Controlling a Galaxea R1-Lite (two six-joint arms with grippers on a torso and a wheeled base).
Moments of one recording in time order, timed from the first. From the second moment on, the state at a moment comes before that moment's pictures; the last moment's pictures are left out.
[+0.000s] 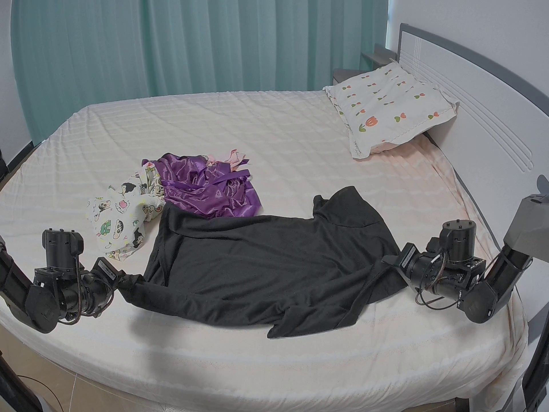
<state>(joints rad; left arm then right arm) 0.01 1.77 -0.40 -0.71 -0.02 -0.94 0.28 2.07 -0.55 -1.10 0.13 0.90</state>
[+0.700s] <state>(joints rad) 0.04 1.90 -0.41 -0.86 -0.01 -1.02 0.23 2.26 -0.84 -1.10 0.13 0.90</state>
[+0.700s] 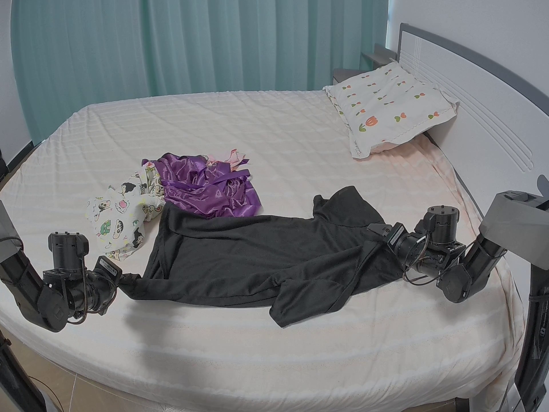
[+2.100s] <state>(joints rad) 0.04 1.91 -0.41 -0.86 -0.01 -1.02 0.55 2.21 -0.59 -1.09 0.10 0.81</state>
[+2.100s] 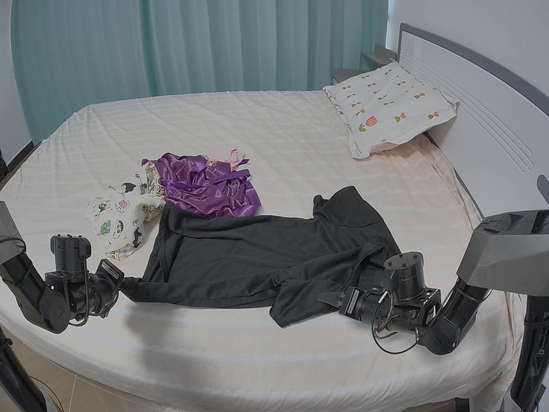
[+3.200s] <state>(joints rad) 0.01 1.81 -0.34 -0.85 -0.02 -1.01 0.55 2.08 -0.44 -1.06 0.10 0.77</state>
